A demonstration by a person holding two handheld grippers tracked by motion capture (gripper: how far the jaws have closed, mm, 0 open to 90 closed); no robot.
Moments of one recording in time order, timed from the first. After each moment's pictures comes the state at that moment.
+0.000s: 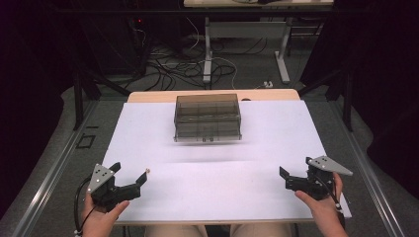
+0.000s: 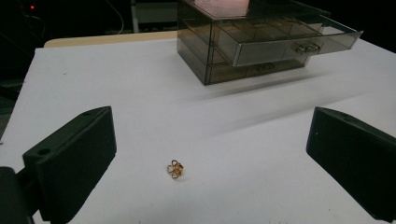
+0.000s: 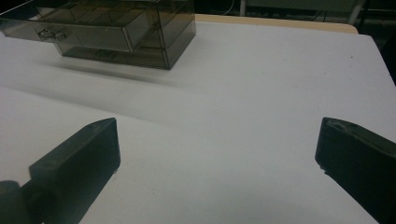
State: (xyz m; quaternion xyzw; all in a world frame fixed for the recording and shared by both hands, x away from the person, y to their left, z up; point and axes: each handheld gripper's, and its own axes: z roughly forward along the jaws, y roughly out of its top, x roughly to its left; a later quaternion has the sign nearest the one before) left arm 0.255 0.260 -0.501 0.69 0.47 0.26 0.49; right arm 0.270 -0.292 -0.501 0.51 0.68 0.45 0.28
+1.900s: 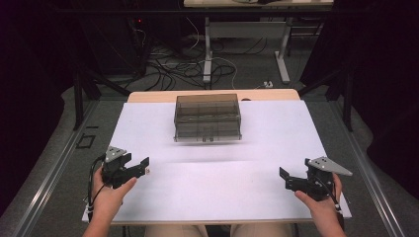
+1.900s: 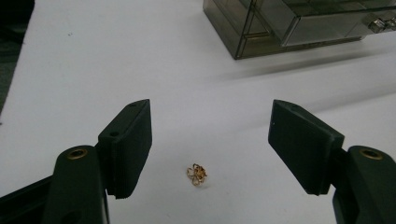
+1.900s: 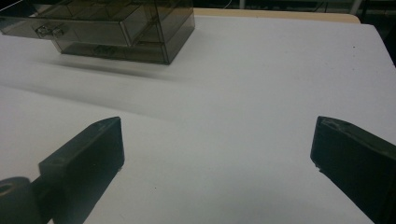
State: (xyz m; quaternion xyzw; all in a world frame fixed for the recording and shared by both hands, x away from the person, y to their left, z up) left arm 0.311 0.248 -0.498 0.71 0.54 0.22 0.39; right arm 0.270 -0.292 -0.503 0.52 0.68 0.44 0.27
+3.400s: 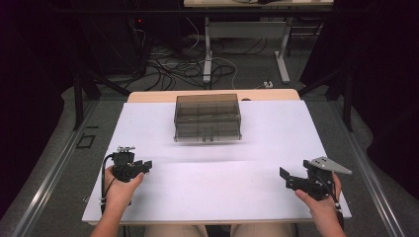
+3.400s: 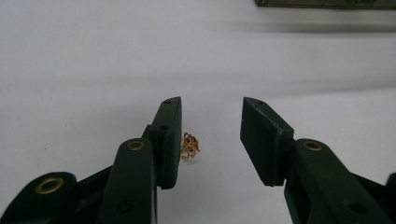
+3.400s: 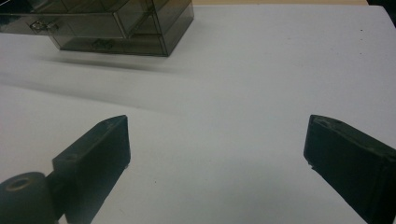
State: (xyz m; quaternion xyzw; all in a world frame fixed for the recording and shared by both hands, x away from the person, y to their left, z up) left arm 0.335 0.237 -0.518 0.70 0.62 0.13 0.32; right arm 0.274 -0.296 -0.509 0.53 0.68 0.45 0.25
